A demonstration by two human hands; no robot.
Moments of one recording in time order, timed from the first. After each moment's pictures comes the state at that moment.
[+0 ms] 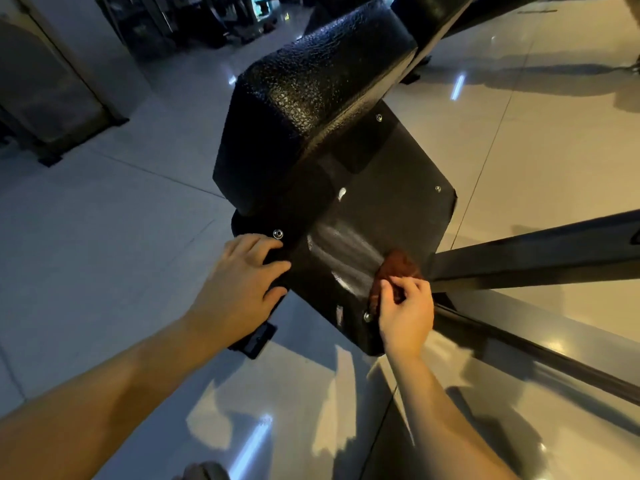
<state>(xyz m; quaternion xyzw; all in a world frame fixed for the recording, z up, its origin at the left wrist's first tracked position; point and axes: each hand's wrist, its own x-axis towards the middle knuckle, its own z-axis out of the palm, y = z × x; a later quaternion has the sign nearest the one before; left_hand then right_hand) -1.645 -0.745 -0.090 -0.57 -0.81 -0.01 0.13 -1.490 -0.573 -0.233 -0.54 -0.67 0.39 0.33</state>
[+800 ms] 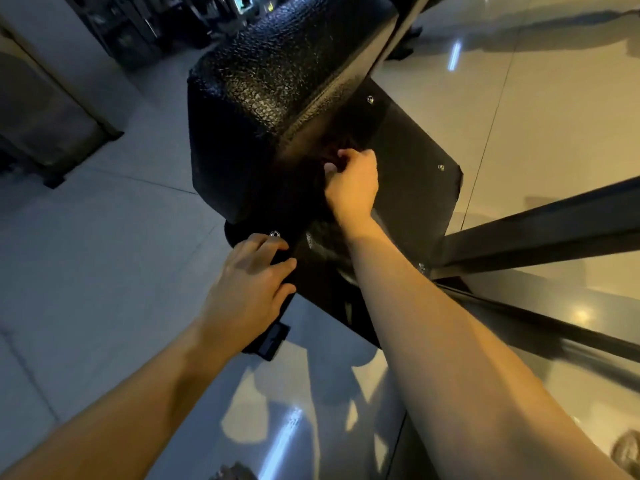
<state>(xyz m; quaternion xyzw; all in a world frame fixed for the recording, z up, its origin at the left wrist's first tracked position) -1.651 -0.731 -0.093 -0.59 -0.79 -0.01 0.16 -1.622 -0.505 -0.104 -0.43 -0.69 0.46 0.36</state>
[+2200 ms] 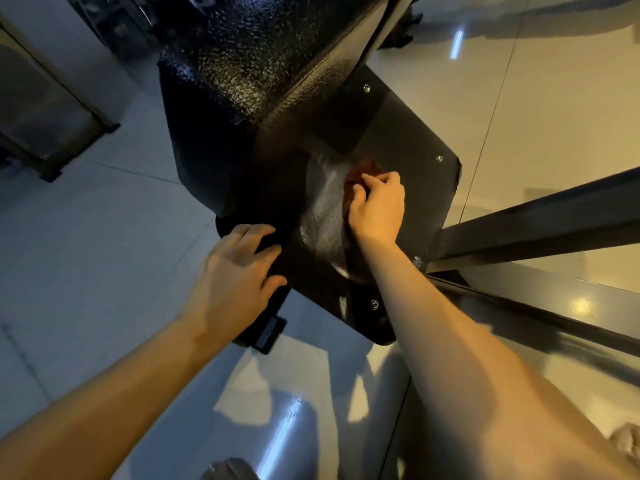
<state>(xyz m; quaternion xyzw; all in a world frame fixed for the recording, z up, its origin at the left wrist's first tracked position) -1.647 -0.731 -0.084 -0.56 -0.81 0.02 0.16 -1.585 -0.500 -0.162 -0.45 -0.72 0.37 0.37</state>
